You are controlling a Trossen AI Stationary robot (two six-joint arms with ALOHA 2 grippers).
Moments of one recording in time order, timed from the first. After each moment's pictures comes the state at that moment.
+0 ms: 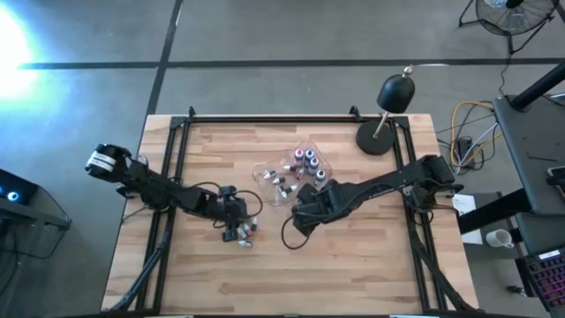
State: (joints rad) left arm -0.27 1.44 0.51 -0.12 -0.19 -0.35; right arm 0.25 1.87 1.54 -1.06 0.34 0.97
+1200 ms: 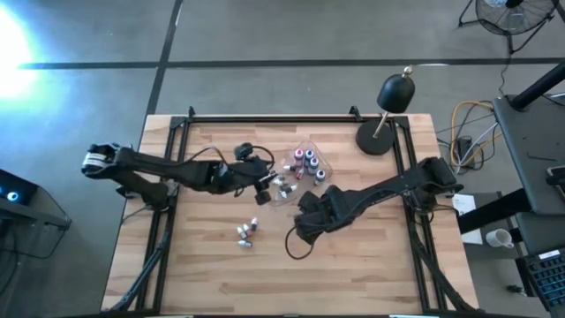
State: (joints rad) left arm -0.07 1.34 0.96 -0.15 -0.53 -0.02; right arm 0.31 1.86 1.53 -1.07 0.34 0.97
